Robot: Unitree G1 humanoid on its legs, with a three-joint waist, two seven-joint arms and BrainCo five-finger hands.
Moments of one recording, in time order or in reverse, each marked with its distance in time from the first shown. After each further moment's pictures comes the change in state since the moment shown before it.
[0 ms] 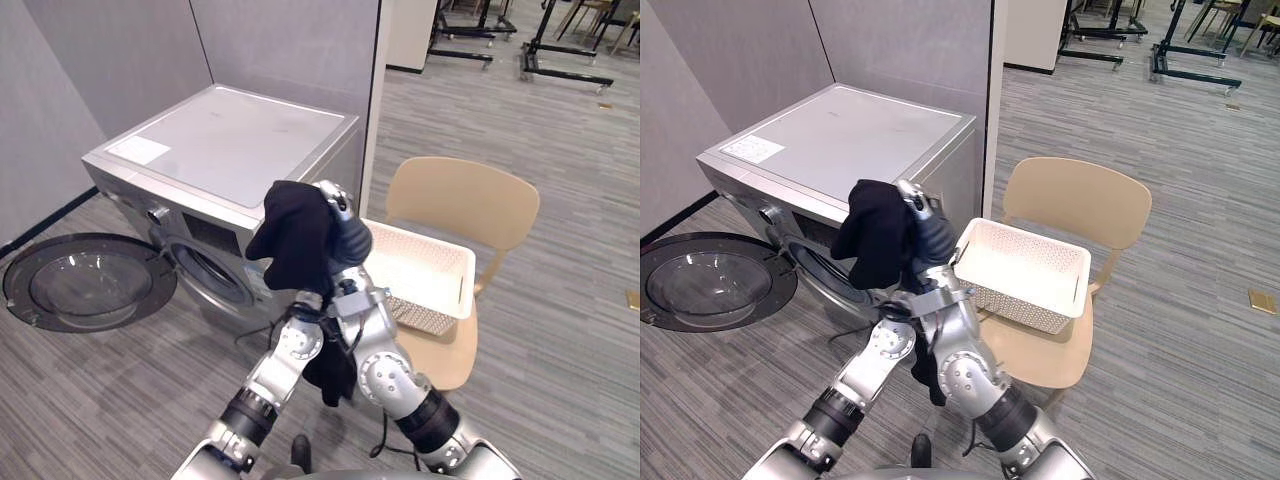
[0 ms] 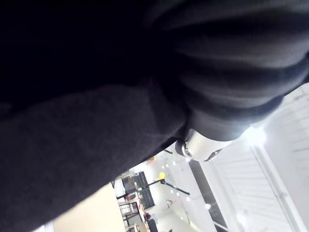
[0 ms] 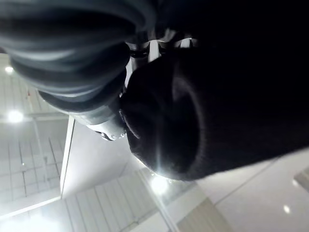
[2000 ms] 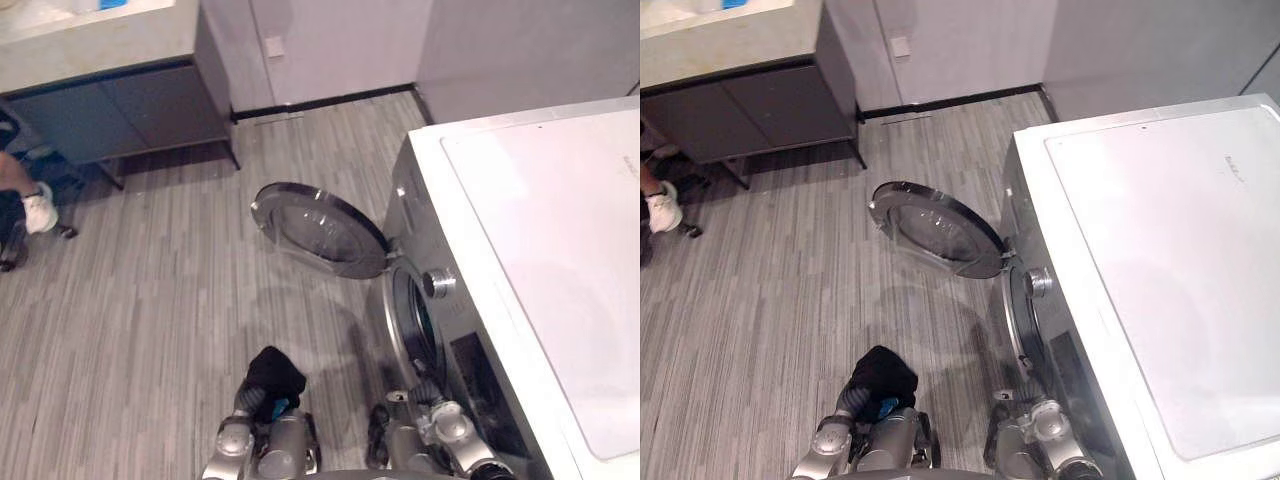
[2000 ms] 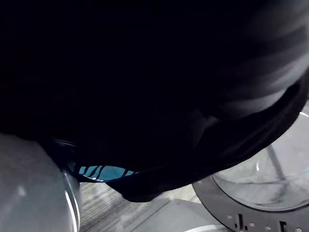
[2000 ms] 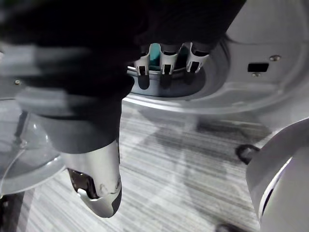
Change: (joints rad) left arm 0.238 0.002 0.335 0.640 -0.030 0.035 -0.211; right arm 0.265 -0.117 -0.426 0.955 -1.237 0.260 -0.151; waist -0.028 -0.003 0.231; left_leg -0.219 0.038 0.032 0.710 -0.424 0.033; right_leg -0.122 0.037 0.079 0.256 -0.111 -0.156
